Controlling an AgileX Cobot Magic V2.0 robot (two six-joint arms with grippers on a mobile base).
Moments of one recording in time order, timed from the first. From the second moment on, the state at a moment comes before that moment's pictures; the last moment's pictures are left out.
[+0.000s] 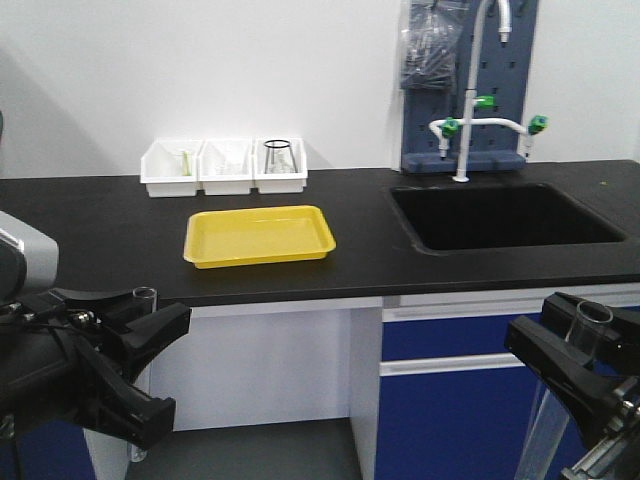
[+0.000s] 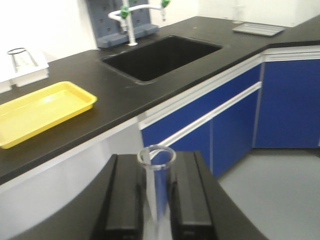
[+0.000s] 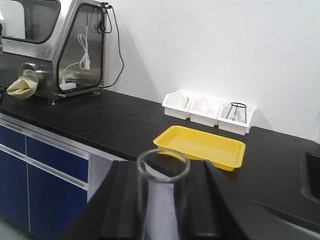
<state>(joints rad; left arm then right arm) -0.56 1.04 -0.86 0.33 0.11 -0.34 0.31 0.80 -0.61 -1.10 -0.32 0.98</state>
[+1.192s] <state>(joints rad) -0.56 1.04 -0.86 0.33 0.11 -0.34 0.31 0.80 -0.61 -1.10 -0.32 0.98</state>
